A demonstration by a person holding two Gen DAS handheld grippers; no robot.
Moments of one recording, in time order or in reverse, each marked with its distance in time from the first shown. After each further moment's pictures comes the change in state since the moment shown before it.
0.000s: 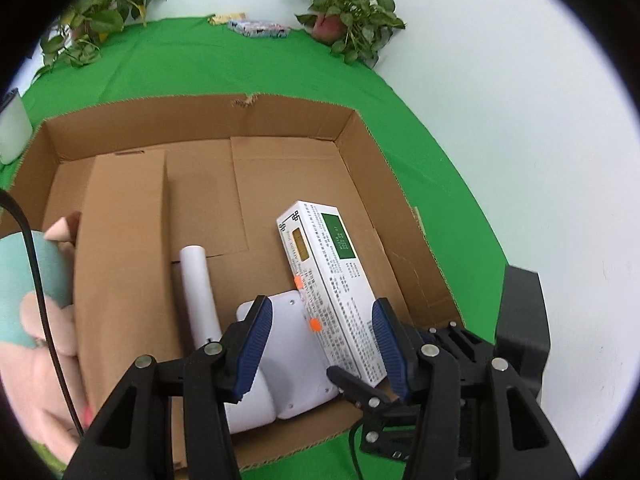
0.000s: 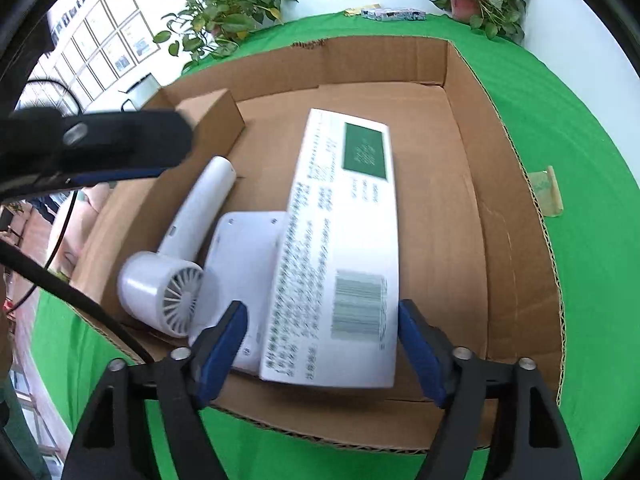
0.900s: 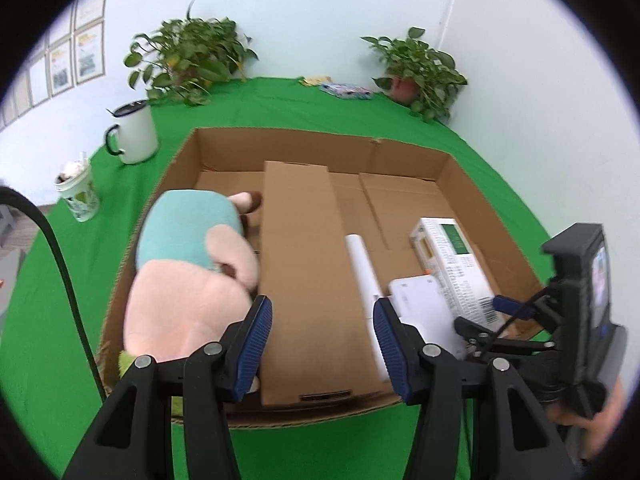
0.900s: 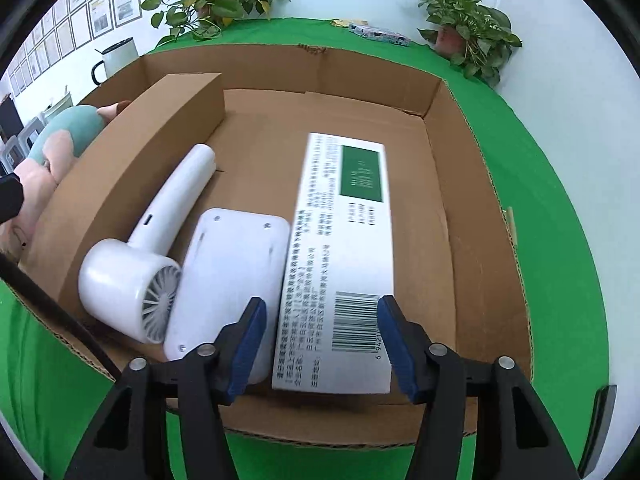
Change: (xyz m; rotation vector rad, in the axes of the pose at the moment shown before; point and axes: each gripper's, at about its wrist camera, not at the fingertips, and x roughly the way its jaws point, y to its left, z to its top) left arm -0.068 0.058 -0.091 -0.031 -0.272 0.324; right arm 0.031 0.041 0.018 -0.110 -0.008 -0.288
